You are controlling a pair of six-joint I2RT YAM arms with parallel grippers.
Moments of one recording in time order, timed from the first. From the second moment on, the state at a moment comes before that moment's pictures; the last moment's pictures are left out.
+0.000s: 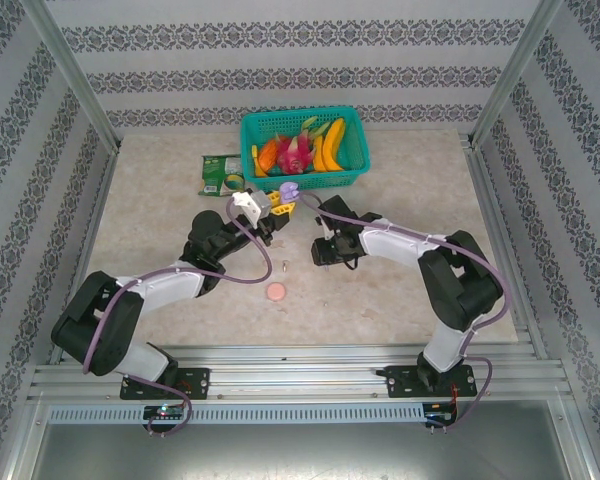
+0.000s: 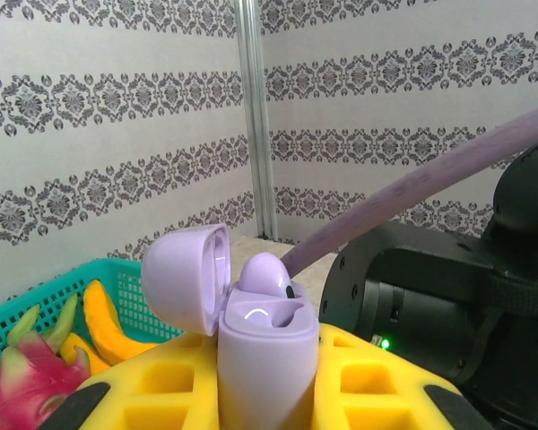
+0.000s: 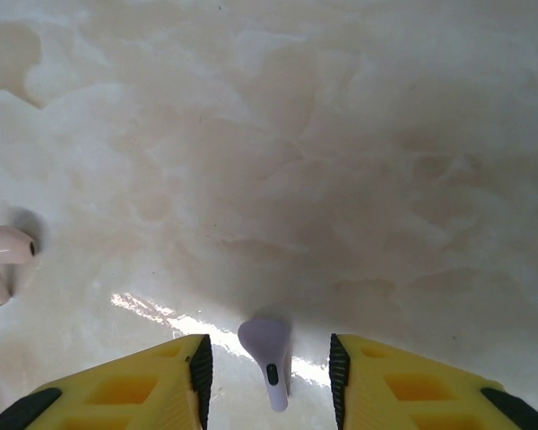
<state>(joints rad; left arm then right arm) -0.49 1.45 0.63 0.98 0.42 0.05 0.59 1.77 1.09 -0.50 -0.09 0.35</state>
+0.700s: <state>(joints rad) -0.46 1.43 0.62 0.98 0.41 0.05 0.63 1.84 1.11 -0.51 -0.04 0.31</state>
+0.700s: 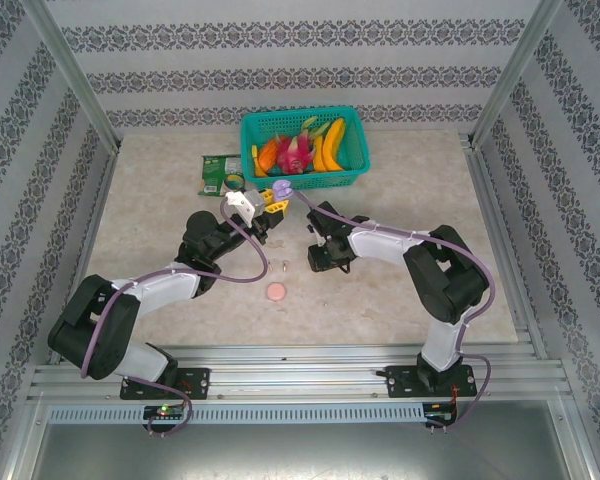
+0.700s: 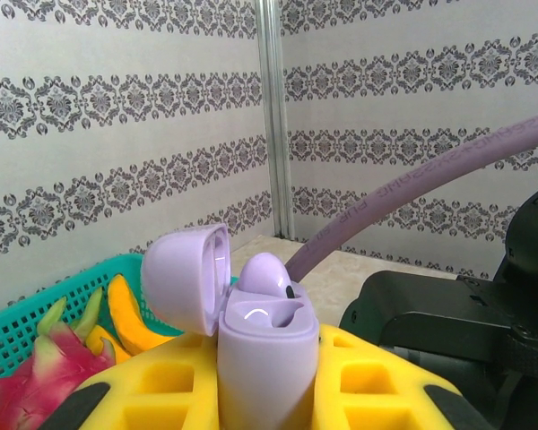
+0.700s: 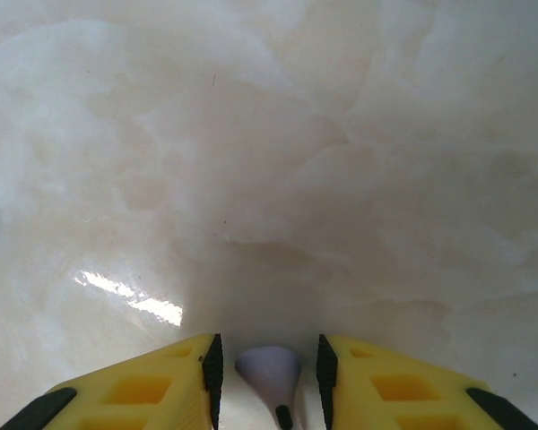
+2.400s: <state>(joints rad) -0.46 1.45 0.64 0.98 0.47 0.04 0.58 1.32 1.05 -0.54 0.08 0.37</state>
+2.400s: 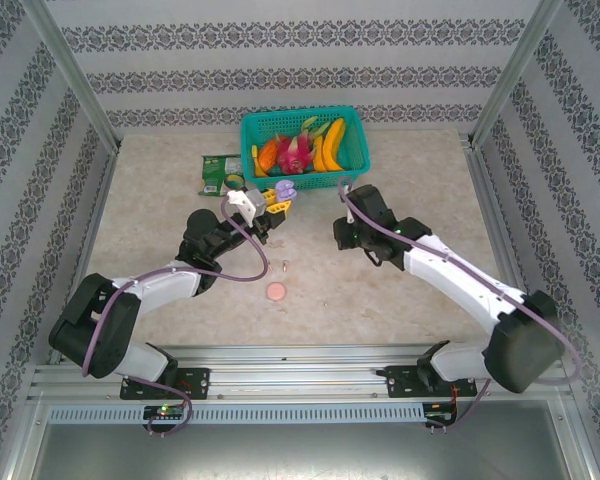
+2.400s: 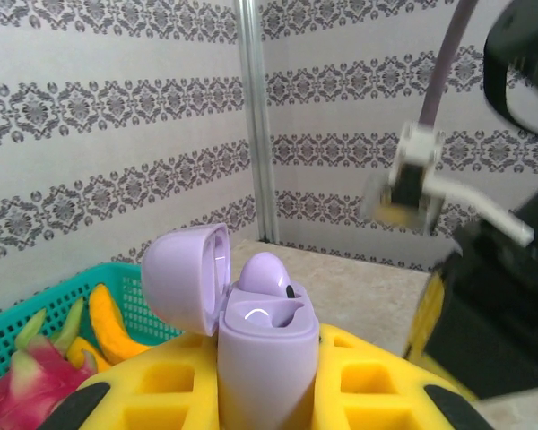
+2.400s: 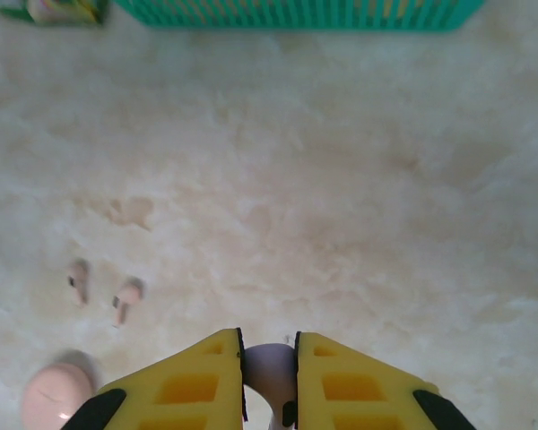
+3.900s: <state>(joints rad) -0.51 1.61 0.79 1.06 0.52 -0.11 0.68 1.32 1.23 -0.18 0.01 0.37</state>
